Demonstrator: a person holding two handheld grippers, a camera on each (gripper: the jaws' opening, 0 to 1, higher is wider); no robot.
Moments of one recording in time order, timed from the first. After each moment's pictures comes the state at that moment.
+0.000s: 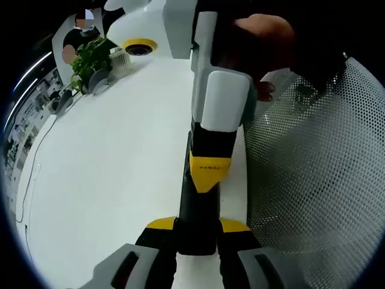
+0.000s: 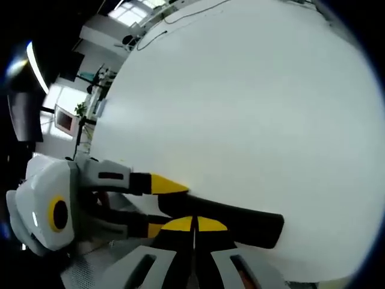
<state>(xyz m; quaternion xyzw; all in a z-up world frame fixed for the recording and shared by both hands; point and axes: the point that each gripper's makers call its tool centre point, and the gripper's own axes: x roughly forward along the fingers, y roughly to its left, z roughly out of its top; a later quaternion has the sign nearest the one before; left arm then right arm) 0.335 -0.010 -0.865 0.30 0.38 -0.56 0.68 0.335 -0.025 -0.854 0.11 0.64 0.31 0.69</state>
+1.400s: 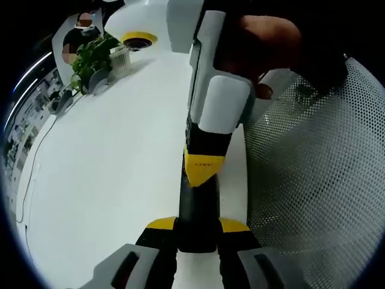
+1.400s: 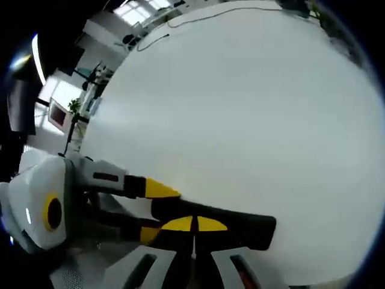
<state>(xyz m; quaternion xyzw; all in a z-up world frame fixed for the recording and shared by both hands) 0.335 -0.010 -0.865 0.30 0.38 -0.56 0.68 0.349 -0.031 -0.850 0.09 0.61 0.30 0.73</state>
